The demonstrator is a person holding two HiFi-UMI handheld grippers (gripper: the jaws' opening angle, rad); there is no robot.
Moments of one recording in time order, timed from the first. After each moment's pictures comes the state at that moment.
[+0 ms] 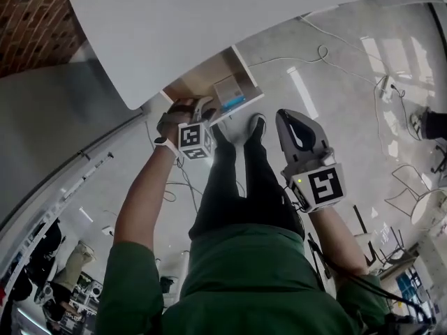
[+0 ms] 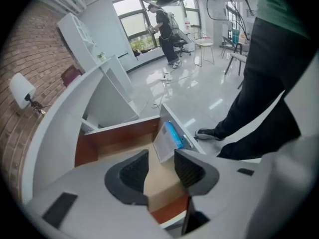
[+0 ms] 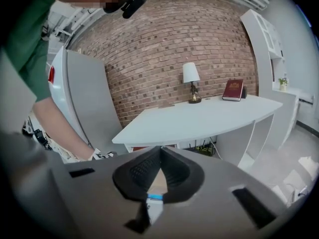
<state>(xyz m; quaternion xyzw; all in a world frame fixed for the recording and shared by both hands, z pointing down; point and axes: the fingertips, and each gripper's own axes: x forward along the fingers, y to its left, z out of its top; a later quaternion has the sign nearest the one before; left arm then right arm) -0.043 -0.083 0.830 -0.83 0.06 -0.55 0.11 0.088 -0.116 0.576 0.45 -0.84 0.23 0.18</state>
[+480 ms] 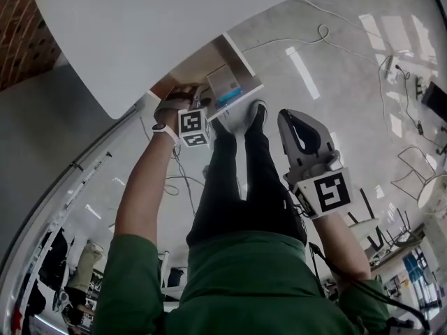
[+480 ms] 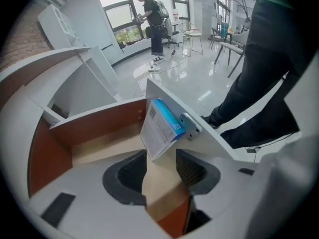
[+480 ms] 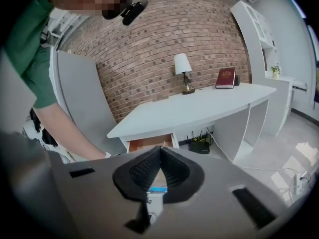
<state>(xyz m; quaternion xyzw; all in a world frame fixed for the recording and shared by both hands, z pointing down) -0.042 -0.085 0.906 -0.80 -0.01 -0.59 0.12 0.100 -0.108 0.611 0.47 -0.82 0.27 0.18</state>
